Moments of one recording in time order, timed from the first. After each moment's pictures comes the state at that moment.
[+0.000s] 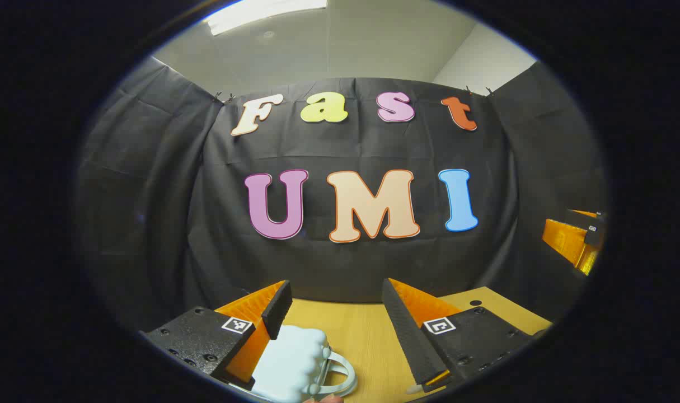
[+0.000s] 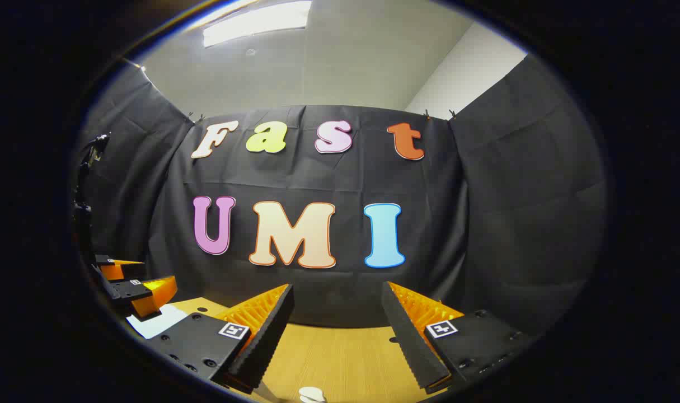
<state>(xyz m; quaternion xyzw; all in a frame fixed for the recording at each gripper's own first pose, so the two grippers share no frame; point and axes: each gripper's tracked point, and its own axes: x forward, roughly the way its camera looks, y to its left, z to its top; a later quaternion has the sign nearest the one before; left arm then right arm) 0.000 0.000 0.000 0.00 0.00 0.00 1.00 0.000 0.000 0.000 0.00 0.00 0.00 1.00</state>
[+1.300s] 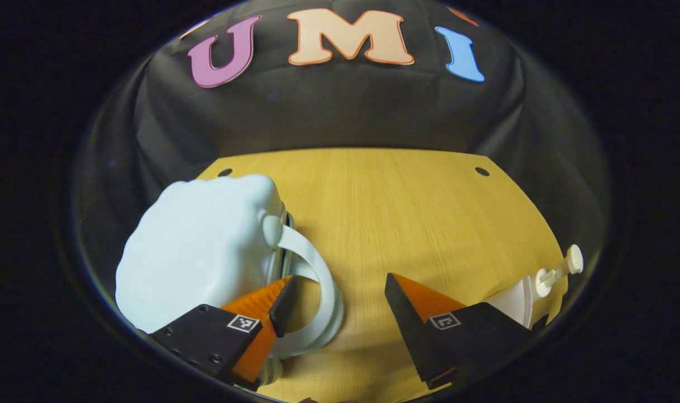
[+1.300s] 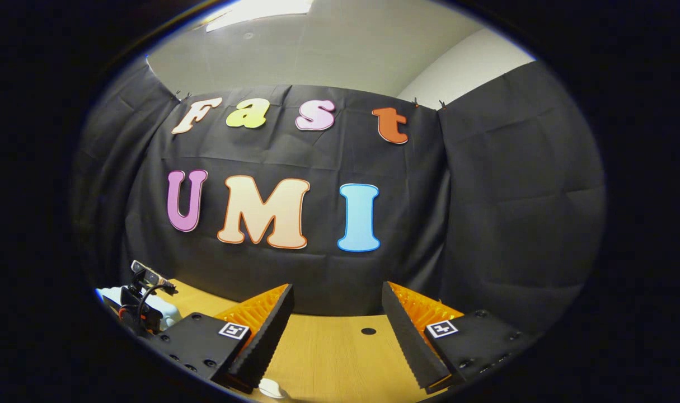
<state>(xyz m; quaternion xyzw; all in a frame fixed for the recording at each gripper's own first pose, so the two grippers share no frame) 0.006 -0.042 -0.279 0.01 0.41 -0.07 0.91 0.023 -0.054 -0.042 -0.04 0.04 -0.06 1.00</state>
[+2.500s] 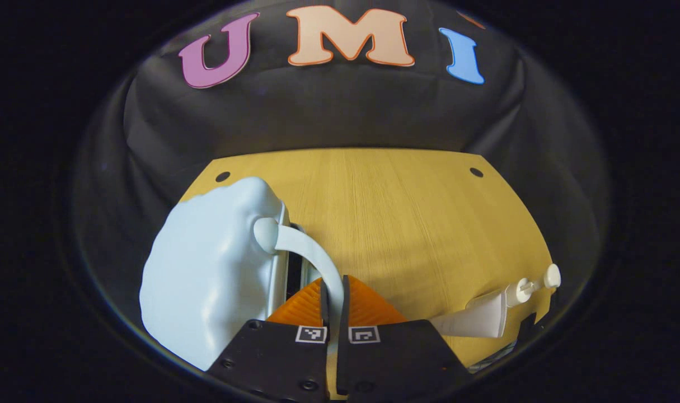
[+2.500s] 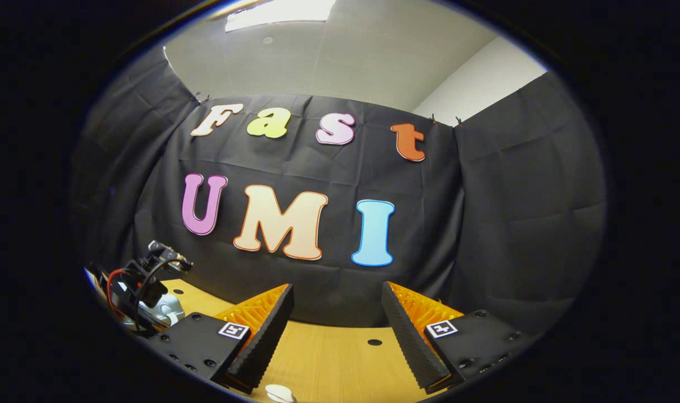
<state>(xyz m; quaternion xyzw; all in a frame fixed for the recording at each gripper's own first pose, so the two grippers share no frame) 0.021 -0.018 -0.219 0.01 0.42 -0.09 0.90 0.021 -0.011 -0.027 -0.06 0.00 -0.01 1.00</state>
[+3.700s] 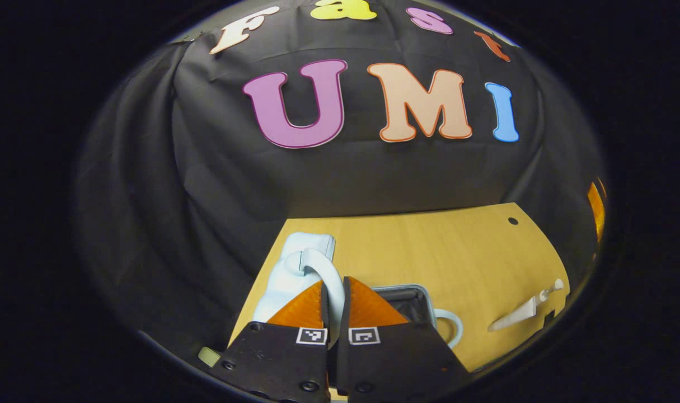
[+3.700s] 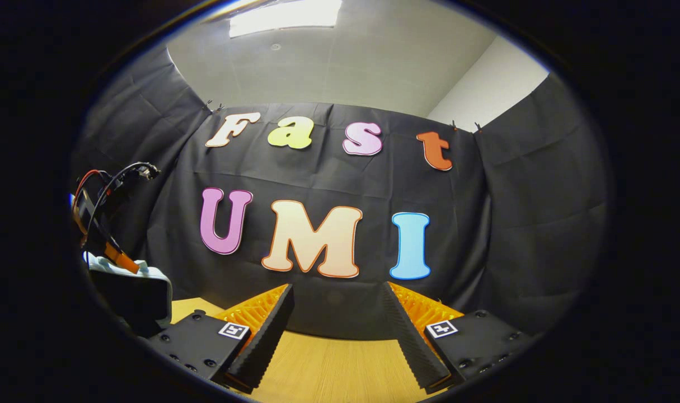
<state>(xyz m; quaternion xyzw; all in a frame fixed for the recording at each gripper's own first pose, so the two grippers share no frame) 0.070 0.213 -0.089 0.05 0.30 -0.02 0.95 0.057 0.103 -0.008 -0.04 -0.02 0.01 1.00</state>
